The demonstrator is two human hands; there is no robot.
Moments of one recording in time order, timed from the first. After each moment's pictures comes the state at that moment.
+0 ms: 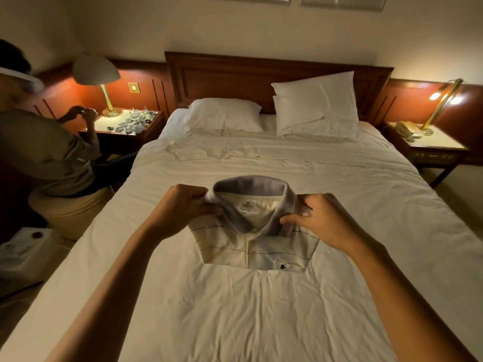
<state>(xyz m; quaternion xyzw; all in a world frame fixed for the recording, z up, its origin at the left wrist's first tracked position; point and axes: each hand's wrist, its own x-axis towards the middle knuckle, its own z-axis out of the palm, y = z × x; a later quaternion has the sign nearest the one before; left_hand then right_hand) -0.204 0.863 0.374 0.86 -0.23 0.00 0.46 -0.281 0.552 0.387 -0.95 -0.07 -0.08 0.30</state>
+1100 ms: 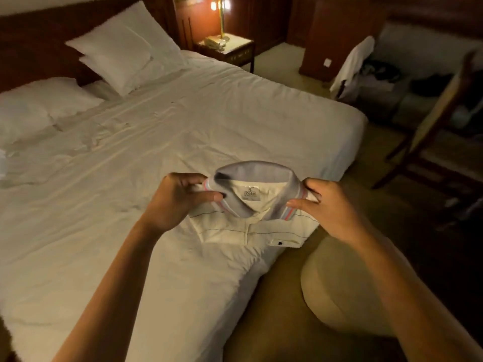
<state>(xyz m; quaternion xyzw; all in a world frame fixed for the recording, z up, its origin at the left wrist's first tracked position) -0.255 0.995 0.344 0.61 -0.55 -0.30 0.49 -0.540 0.868 0.341 -0.85 0.38 -0.23 0.29</state>
